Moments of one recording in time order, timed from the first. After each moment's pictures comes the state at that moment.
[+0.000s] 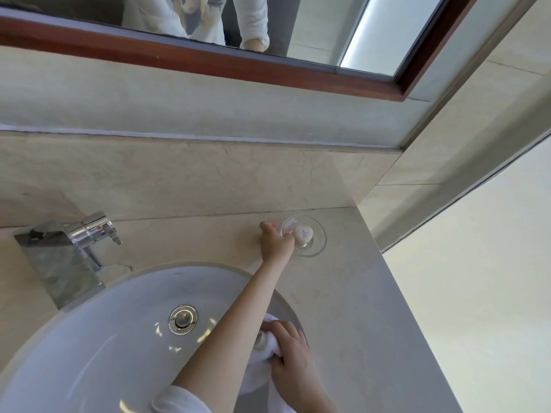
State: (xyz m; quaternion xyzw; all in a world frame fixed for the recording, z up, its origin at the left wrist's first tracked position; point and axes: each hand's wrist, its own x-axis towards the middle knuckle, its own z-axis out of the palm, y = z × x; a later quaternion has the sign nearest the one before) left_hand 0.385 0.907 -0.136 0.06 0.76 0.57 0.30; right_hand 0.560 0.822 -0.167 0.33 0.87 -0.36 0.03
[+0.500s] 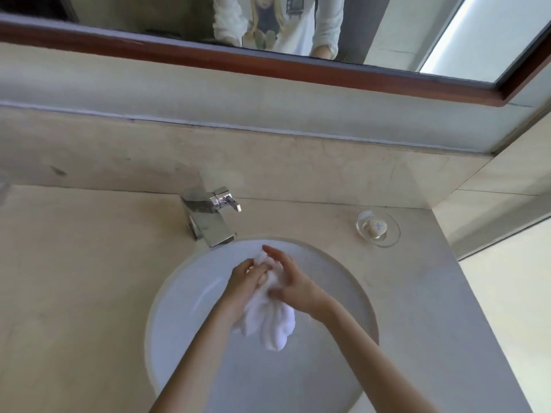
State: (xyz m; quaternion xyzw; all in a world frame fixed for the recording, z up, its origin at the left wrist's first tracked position) left_hand 0.378 0.642 -0.117 -0.03 0.71 0.58 0.39; right_hand 0.448 0.754 -0.085 0.19 0.80 -0.56 0.14
